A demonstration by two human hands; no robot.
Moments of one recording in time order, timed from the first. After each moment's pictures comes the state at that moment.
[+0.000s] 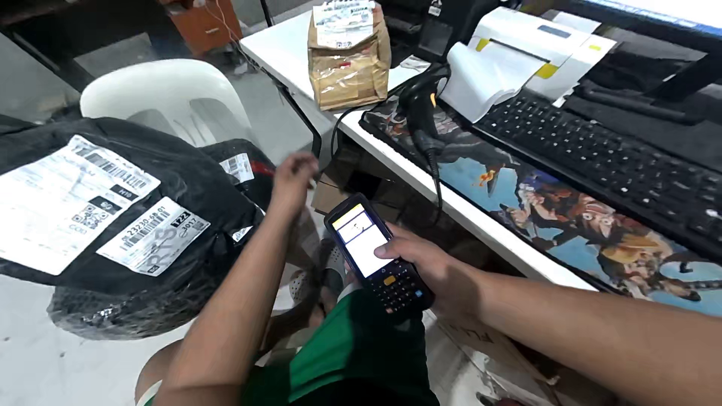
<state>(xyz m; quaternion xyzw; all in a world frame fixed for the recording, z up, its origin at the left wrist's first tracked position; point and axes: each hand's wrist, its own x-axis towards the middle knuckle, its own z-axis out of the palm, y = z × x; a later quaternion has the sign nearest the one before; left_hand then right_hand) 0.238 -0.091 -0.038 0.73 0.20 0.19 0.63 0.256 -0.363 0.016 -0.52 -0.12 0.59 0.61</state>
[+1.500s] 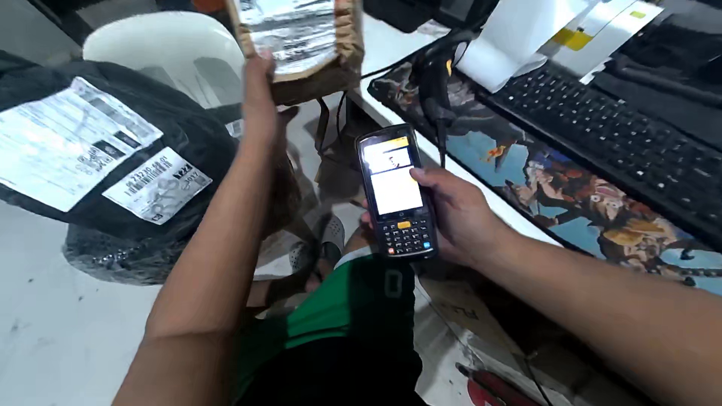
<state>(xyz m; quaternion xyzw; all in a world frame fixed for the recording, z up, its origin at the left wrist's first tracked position) 0.244 -0.079 0.030 0.59 0.20 0.33 0.71 0.274 -0.376 0.026 -0.45 -0.19 0.50 0.71</state>
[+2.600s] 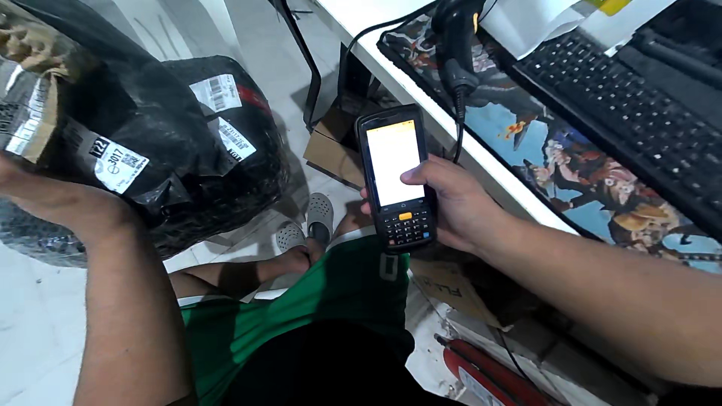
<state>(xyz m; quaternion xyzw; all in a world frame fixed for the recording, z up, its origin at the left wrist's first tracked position) 0.029 0.020 -0.067 0.66 0.33 0.59 0.34 0.262 -0.369 0.022 -0.55 -0.13 0.50 0.66</state>
